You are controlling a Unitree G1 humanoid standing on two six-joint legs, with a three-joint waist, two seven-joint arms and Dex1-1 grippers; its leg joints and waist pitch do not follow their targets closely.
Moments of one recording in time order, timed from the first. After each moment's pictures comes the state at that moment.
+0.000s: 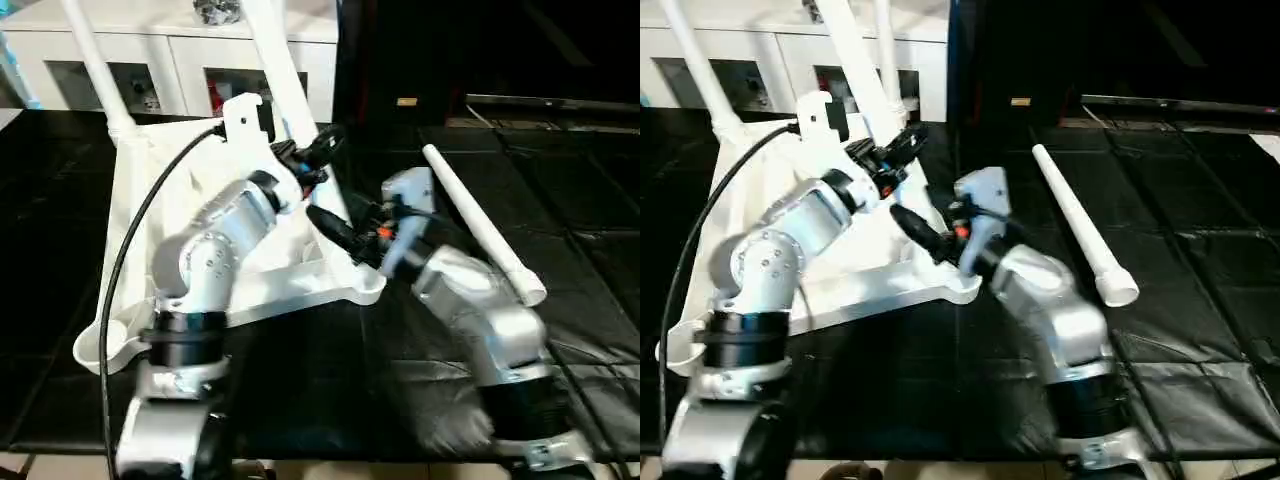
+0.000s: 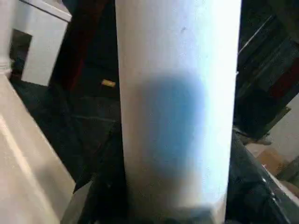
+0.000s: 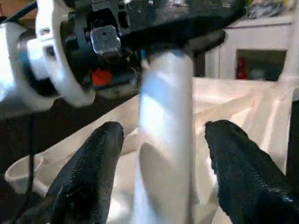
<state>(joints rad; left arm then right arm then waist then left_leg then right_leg) -0.72 0.06 0.17 0.10 -0.55 0.69 -0.22 -0.44 -0.18 0.07 -0.02 0.43 0.50 0.66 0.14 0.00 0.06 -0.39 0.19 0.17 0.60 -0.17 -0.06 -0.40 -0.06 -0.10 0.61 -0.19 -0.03</state>
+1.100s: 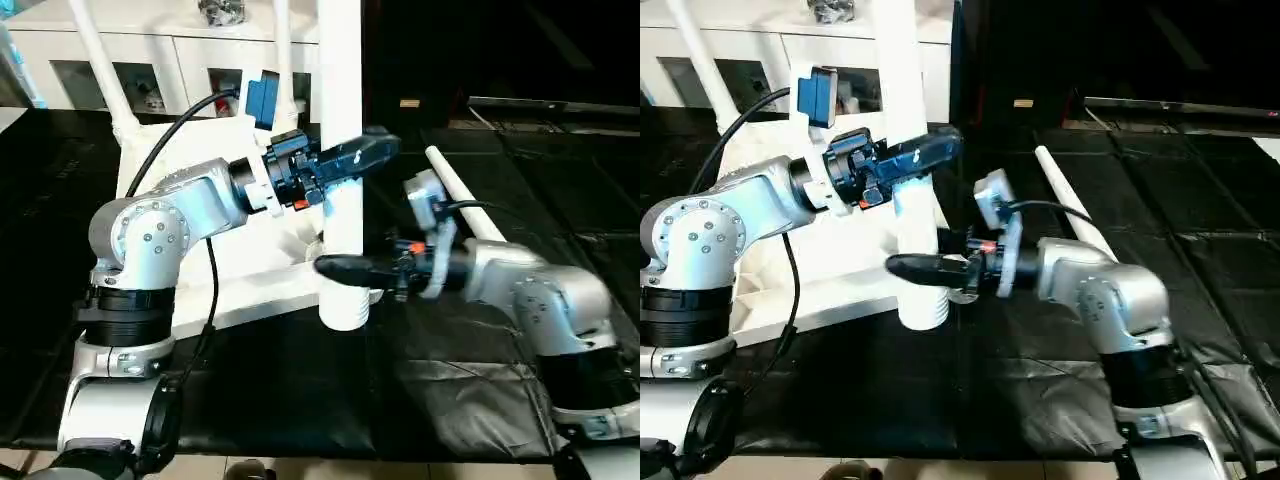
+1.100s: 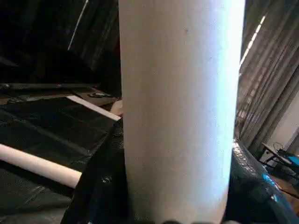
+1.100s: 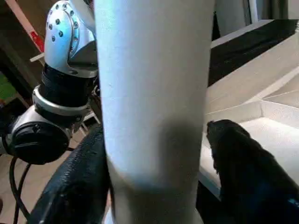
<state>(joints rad) -0.78 0.24 0.10 0.01 -0.84 0.93 -0.77 -0.54 -0.33 0.10 0.01 0.67 0.83 1.03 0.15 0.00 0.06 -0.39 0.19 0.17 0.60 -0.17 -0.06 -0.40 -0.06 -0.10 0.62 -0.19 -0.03</state>
